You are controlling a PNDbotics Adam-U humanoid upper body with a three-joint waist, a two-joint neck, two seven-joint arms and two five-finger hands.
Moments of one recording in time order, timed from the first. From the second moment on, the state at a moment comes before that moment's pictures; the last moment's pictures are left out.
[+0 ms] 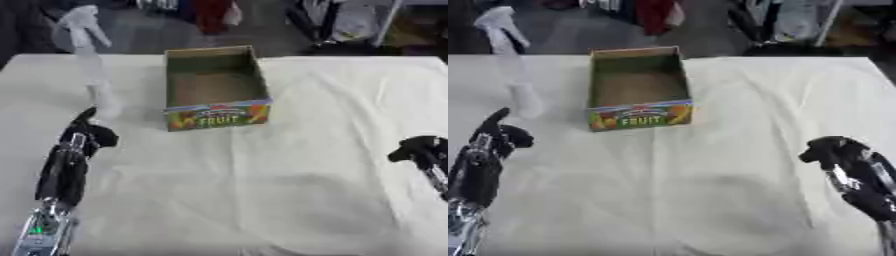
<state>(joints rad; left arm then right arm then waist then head) -0.01 0.15 0.08 -1.71 0.05 -0.18 -0.08 -0.10 -0.15 -0.22 -1.67 -0.05 -0.31 0.63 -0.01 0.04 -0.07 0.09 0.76</state>
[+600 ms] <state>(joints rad) -0.13 0.38 0.16 -1.62 0.02 -0.16 -0.09 -0.10 -0.16 -0.22 -1.67 -0.05 -0.31 0.63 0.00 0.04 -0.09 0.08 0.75</state>
